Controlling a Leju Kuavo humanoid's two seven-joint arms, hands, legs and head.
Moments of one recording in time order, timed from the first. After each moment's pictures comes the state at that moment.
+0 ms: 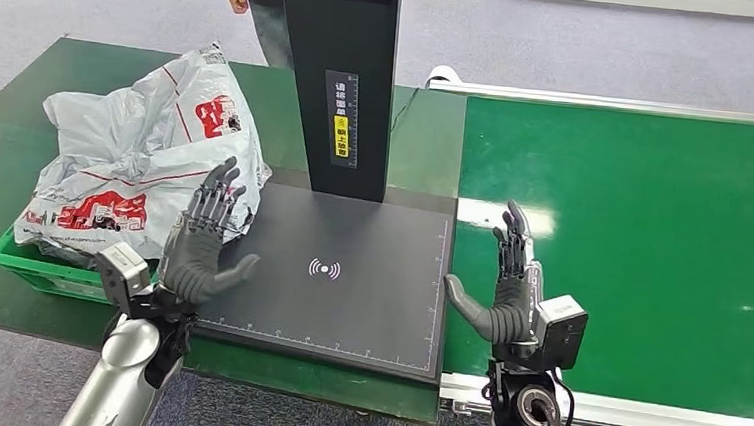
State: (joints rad) left arm -0.24 0.00 -0.21 -1.32 0.01 -0.14 -0.55; right arm -0.18 0.07 0.23 -1.22 0.01 0.00 -0.52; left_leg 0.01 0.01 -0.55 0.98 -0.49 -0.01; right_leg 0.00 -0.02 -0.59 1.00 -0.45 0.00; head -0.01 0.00
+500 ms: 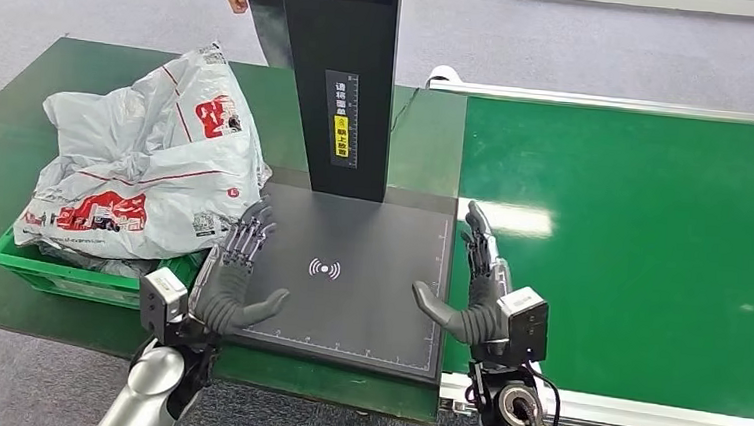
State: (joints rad) left arm -0.16 -0.05 -0.26 -1.28 -0.02 -0.16 -0.52; right arm -0.19 0.08 0.29 -1.21 0.07 0.04 -0.46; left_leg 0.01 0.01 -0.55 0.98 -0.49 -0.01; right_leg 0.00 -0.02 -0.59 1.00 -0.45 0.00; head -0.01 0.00
